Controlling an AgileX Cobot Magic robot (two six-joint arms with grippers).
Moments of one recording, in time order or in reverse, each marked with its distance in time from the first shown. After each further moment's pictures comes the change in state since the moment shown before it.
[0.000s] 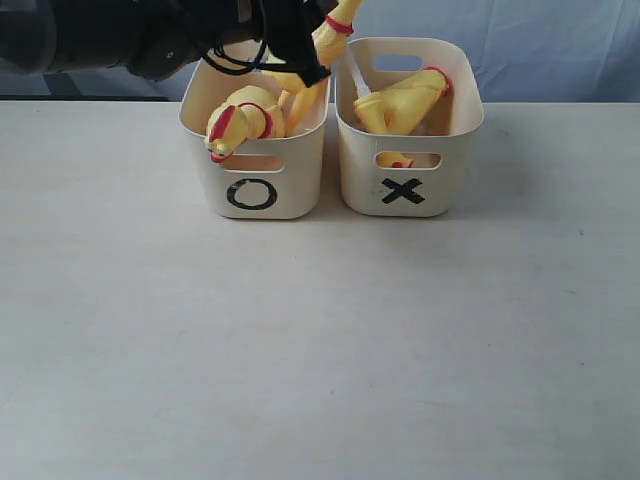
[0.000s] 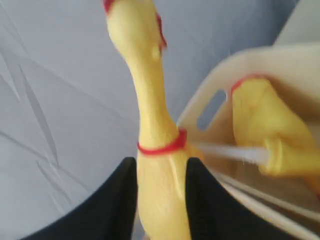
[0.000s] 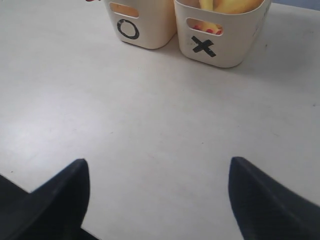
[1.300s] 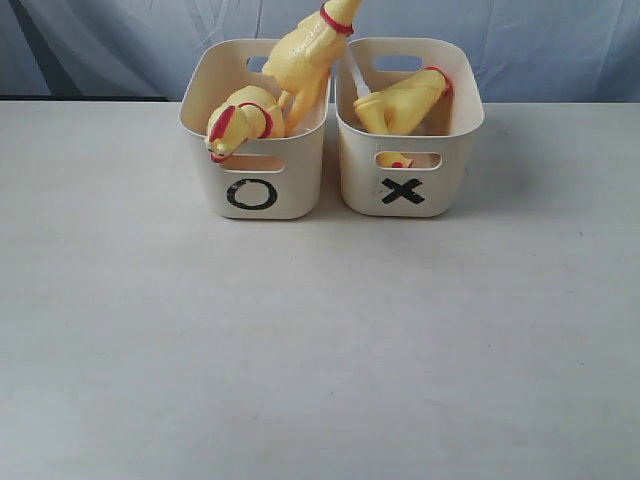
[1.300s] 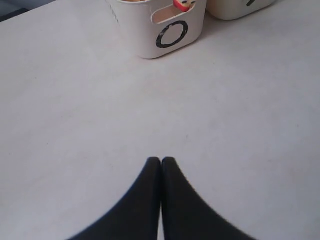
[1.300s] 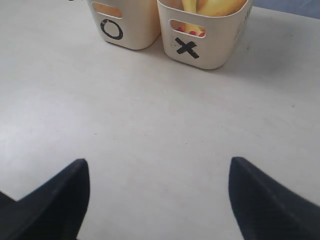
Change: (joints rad) left arm 0.096 -1.322 0.693 -0.527 1.094 -0.137; right arm 0.000 0.000 0.000 -0.053 0.000 -0.001
